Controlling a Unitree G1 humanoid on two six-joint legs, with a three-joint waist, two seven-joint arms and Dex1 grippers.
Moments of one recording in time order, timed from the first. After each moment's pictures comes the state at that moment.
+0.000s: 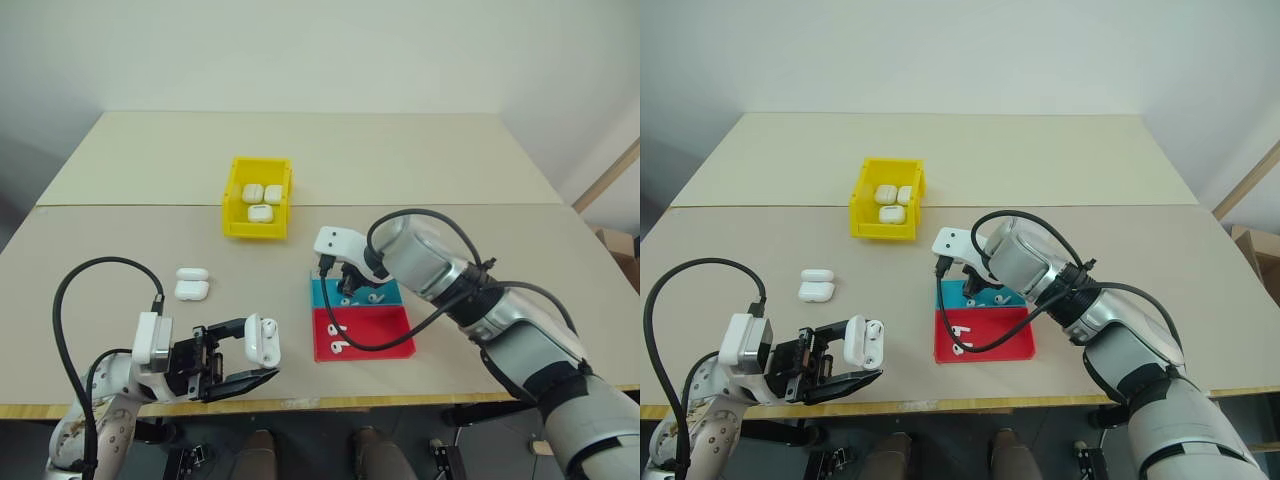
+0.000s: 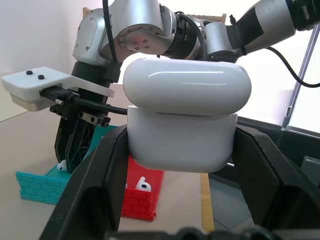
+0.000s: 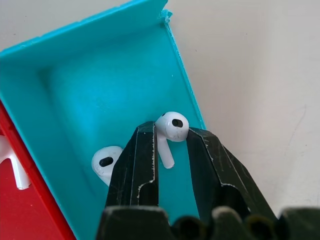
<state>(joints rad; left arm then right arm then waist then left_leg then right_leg) 0.13 0.56 0.17 -0.38 -0.75 0.11 -1.31 -1.12 -0.44 0.76 0.16 -0.06 1.13 1.02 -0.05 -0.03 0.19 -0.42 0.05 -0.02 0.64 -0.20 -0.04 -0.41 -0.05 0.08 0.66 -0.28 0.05</state>
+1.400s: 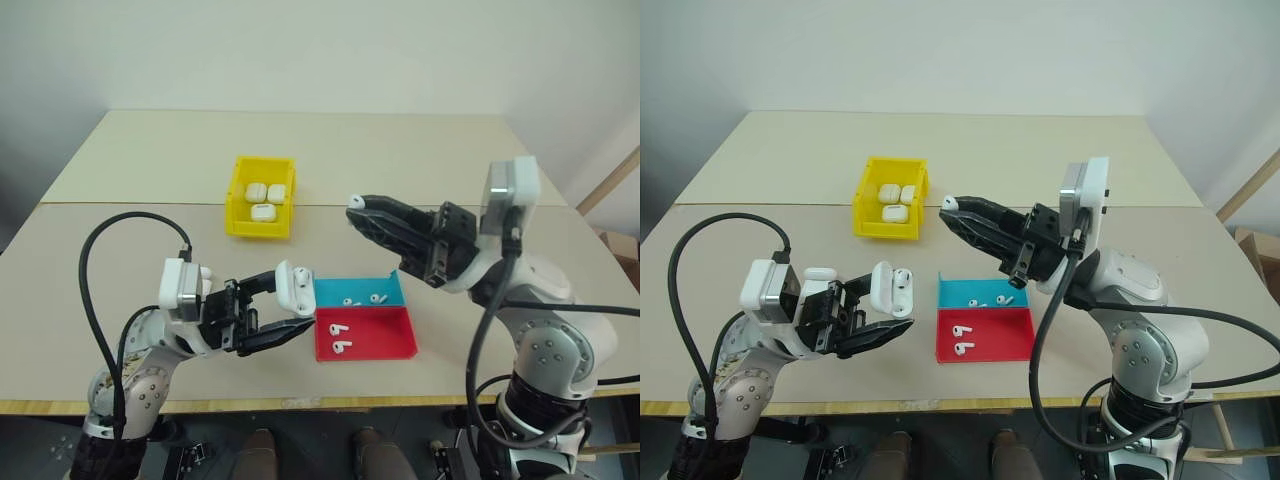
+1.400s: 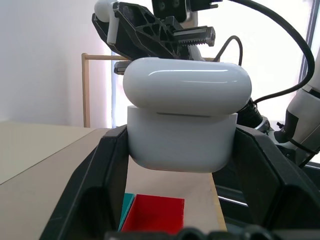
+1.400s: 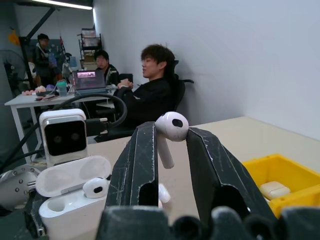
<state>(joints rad) -0.13 0.48 0.07 -0.44 -0.83 0.25 -1.12 -0.50 -0.27 -0.25 -0.64 0.78 0.82 0.80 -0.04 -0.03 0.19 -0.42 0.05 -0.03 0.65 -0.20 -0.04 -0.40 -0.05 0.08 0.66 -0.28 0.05</state>
